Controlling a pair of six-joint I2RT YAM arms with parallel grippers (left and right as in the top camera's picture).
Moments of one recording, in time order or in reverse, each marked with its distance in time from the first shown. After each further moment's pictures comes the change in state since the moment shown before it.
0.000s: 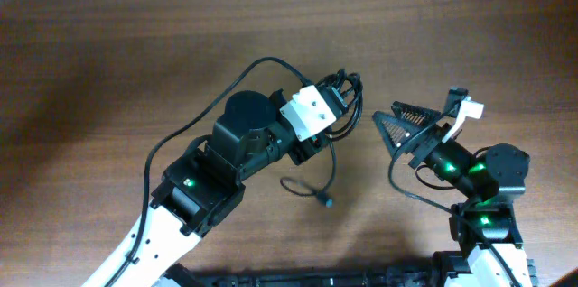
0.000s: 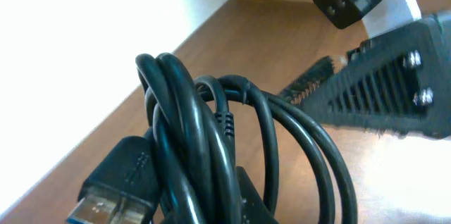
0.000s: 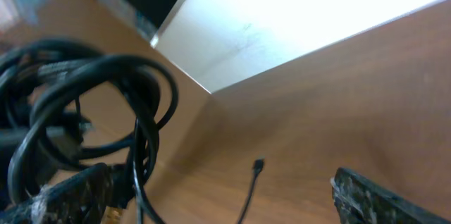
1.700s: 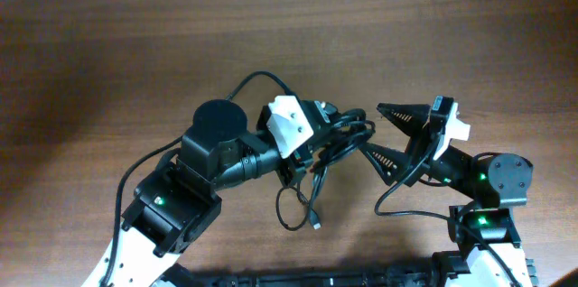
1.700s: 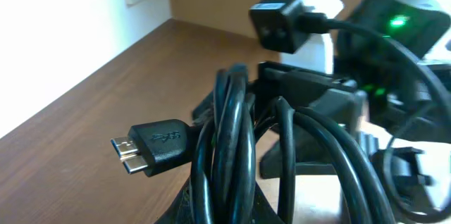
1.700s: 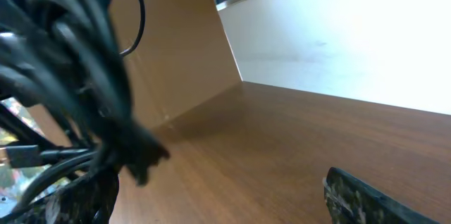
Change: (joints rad) left arm 0.053 -0.103 0.000 -0.071 0.320 -0.185; right arm 0.048 0.001 0.000 0.180 -0.218 -0.359
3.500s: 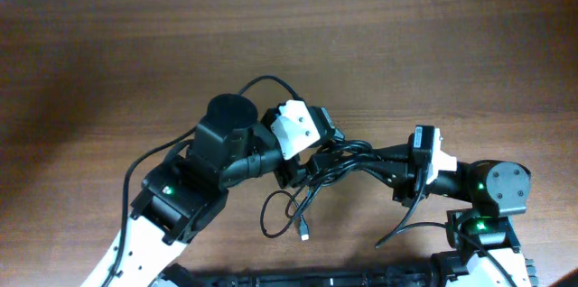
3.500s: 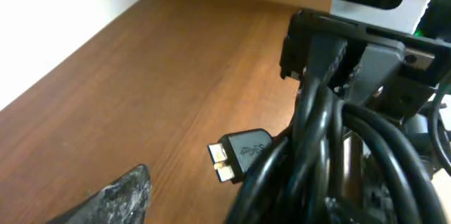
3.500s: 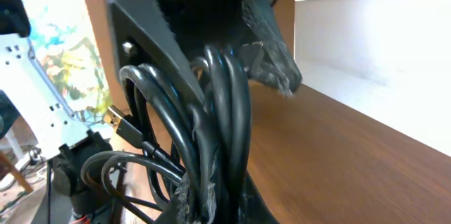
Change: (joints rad) left arm 0.011 0.046 0.000 -0.108 -0.014 0.121; right arm 0.061 -0.042 0.000 0.025 -0.218 -0.187
